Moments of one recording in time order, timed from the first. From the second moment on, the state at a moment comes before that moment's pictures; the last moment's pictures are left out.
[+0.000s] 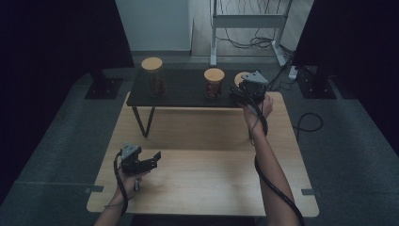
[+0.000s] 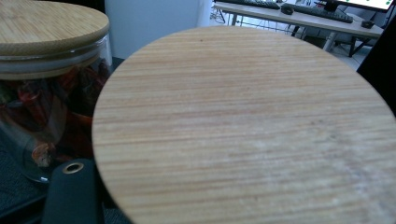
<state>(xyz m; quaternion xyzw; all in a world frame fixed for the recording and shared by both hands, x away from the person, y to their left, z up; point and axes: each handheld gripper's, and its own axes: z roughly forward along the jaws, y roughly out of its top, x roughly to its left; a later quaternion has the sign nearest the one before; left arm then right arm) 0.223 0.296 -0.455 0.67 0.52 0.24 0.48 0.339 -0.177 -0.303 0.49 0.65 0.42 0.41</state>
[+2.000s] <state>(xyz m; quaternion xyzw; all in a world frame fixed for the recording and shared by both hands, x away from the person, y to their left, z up) 0.221 0.294 -0.454 0.67 0.52 0.24 0.48 0.335 -0.180 -0.316 0.50 0.63 0.44 0.41</state>
